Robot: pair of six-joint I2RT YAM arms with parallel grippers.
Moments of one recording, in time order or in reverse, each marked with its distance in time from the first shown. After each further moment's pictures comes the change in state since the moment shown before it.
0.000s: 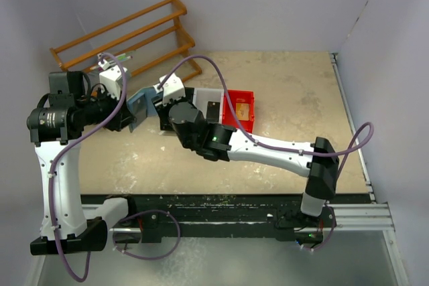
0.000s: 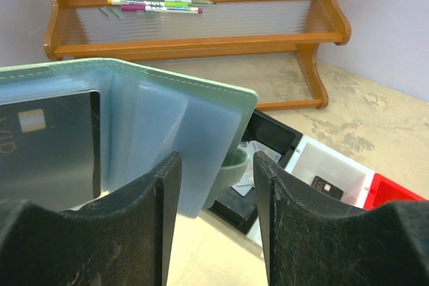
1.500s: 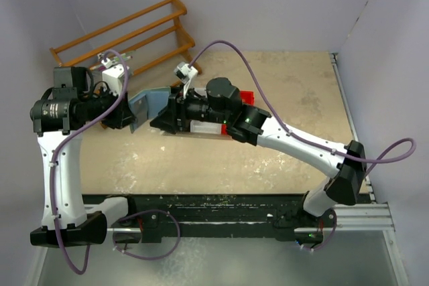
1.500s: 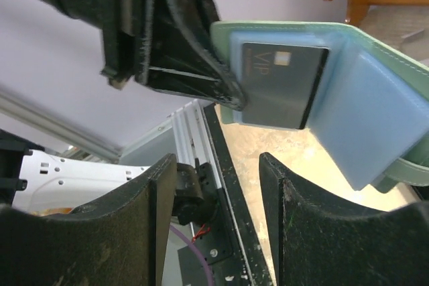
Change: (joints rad) left arm 0.000 0.052 0.005 -0.026 -0.004 -0.009; right arm -0.183 -0.209 -0.108 -0.087 -1.039 0.438
